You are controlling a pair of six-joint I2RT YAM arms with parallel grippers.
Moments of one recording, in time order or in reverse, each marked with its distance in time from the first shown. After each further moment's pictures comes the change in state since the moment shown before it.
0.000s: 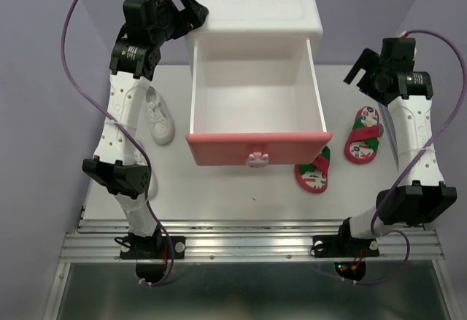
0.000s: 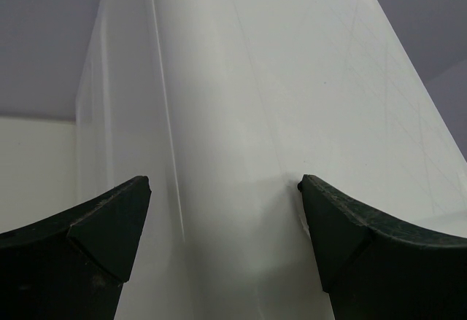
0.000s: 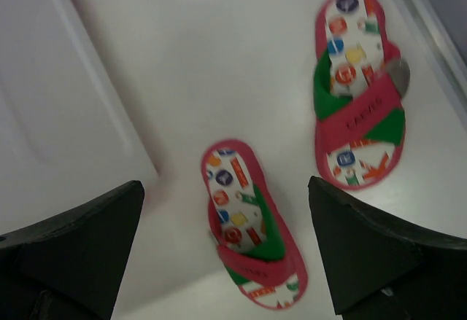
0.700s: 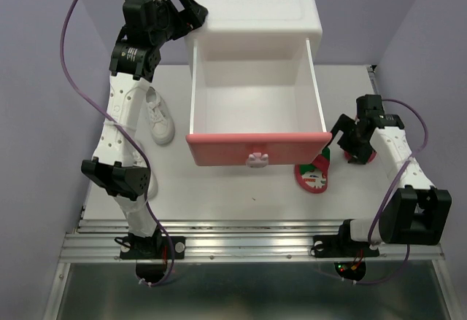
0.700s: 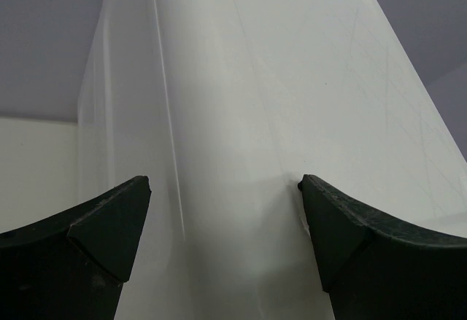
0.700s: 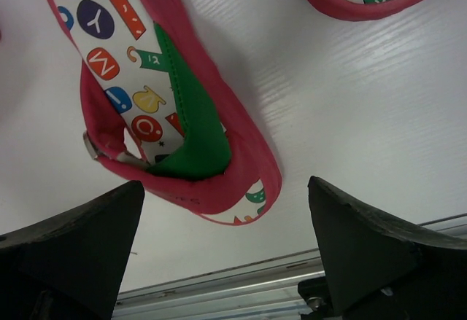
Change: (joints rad) left arm 0.000 -0.015 -0.027 0.014 -0.011 -0.001; right arm -0.013 -0.203 -0.752 -0.002 -0.208 0.086
